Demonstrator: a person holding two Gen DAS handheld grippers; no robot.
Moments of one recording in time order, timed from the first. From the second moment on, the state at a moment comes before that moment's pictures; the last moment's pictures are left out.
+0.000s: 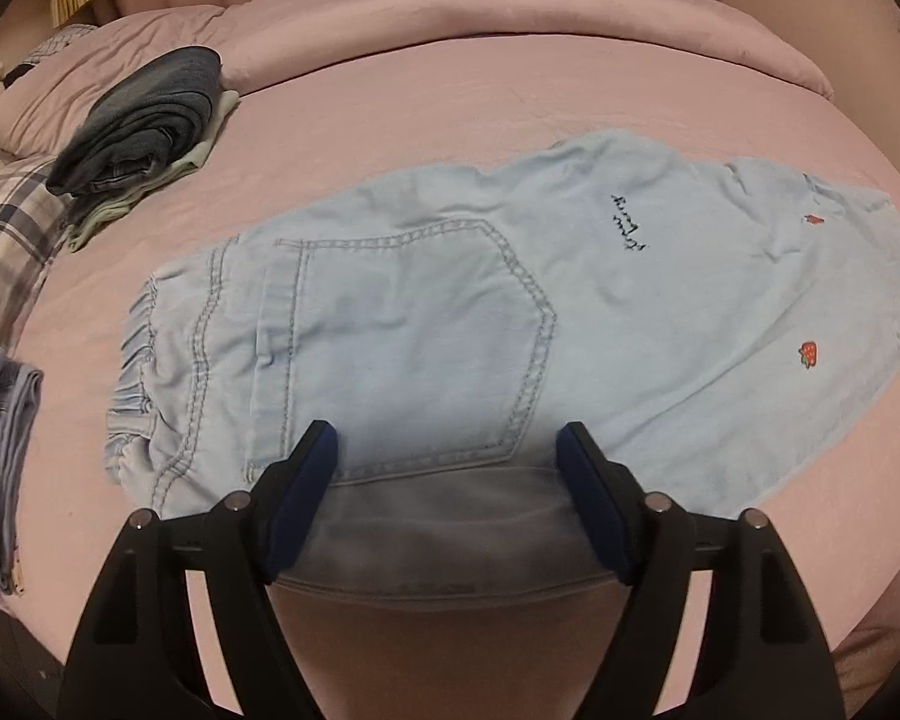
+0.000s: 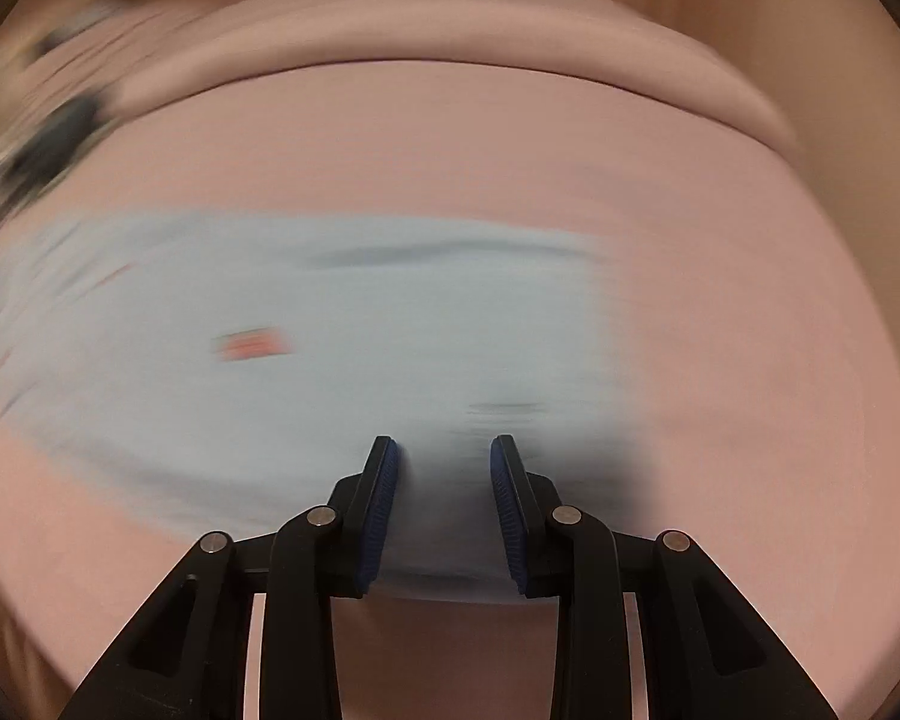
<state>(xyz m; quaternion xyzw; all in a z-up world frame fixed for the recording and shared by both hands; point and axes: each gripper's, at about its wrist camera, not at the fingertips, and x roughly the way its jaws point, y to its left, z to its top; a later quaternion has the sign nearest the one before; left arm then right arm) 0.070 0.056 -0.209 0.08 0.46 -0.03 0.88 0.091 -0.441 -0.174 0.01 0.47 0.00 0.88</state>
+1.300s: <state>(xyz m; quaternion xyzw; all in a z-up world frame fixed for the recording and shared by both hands) 0.129 -0.130 -0.210 0.03 0.46 -0.19 0.87 0.004 -0.472 -0.153 0.24 0.36 0.04 0.90</state>
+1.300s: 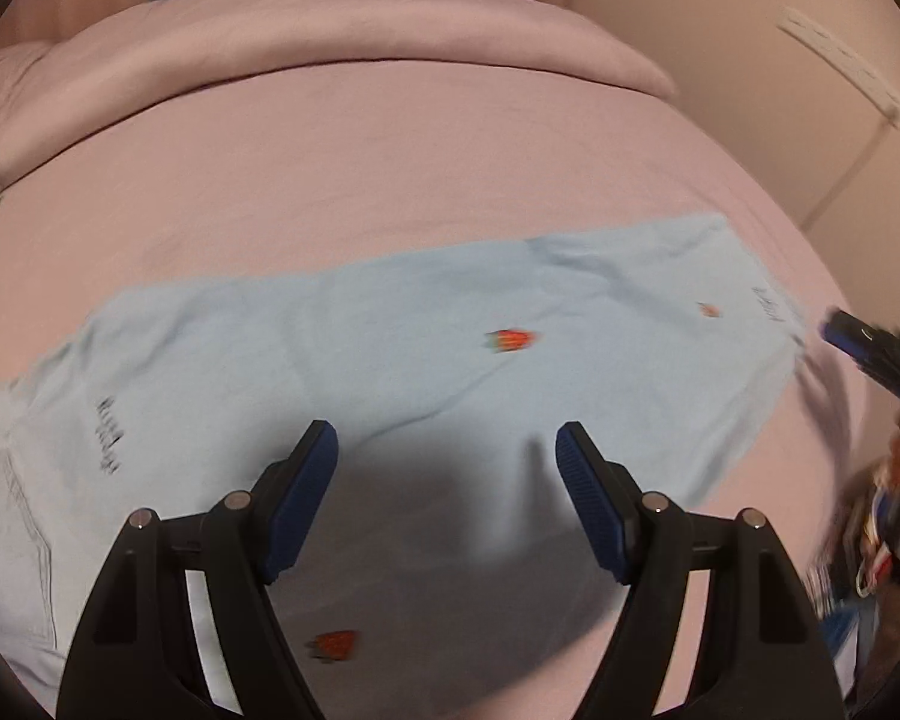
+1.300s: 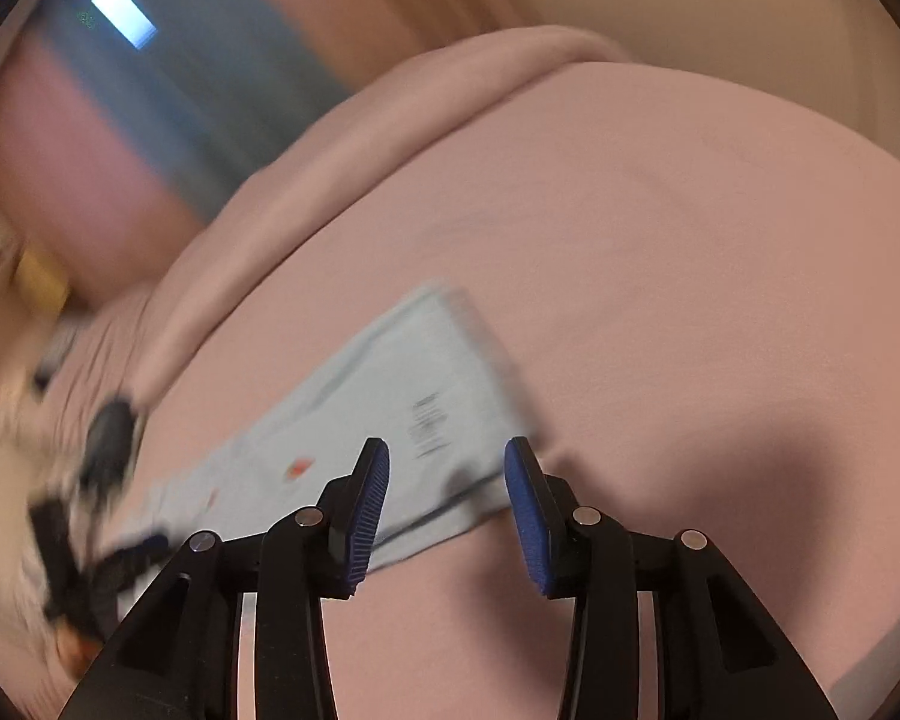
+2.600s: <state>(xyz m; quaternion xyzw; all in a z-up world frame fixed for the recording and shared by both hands) 0.118 -0.070 -0.212 -0.19 0.49 -0.21 0.83 0.019 -0.514 -0.214 0.49 0.31 -0.02 0.81</state>
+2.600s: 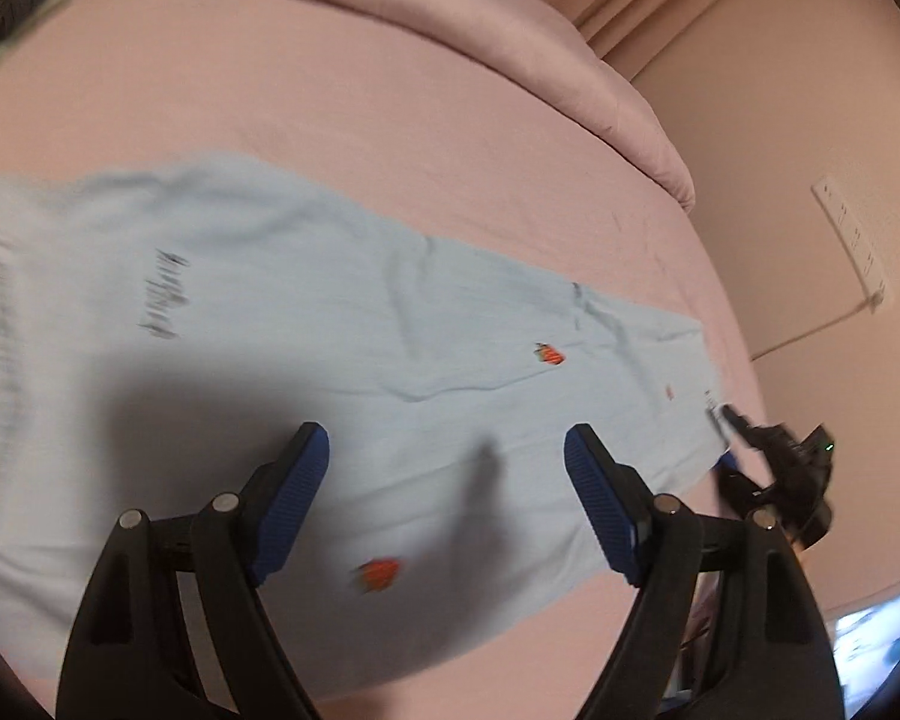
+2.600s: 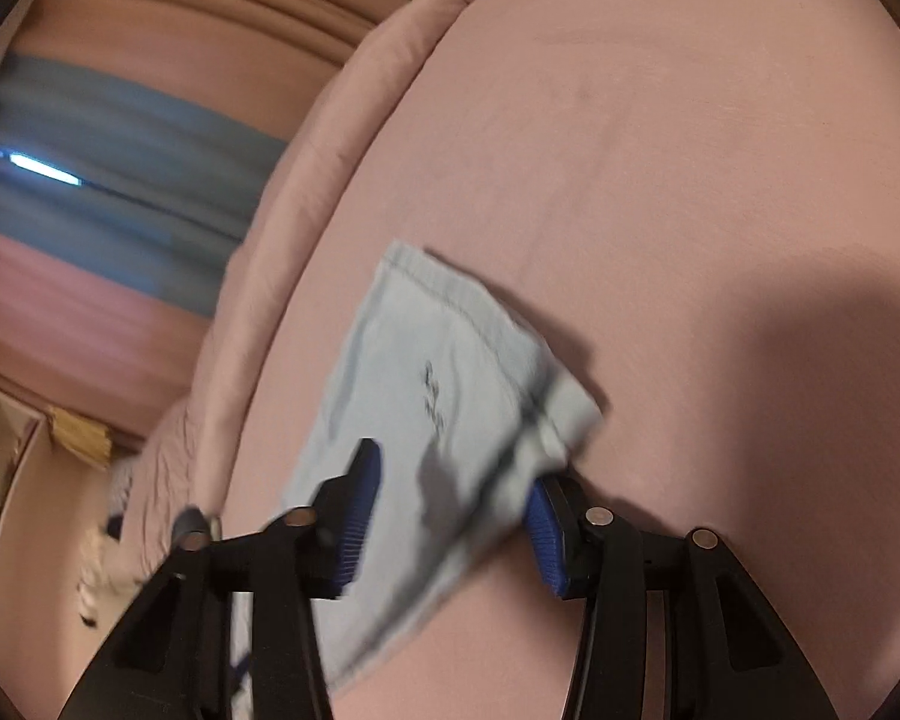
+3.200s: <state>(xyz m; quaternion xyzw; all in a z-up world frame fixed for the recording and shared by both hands) 0.108 -0.019 -0.214 -0.31 0.46 -0.22 0.80 0.049 -0.374 -0.075 0.19 0.28 0.06 0.94</state>
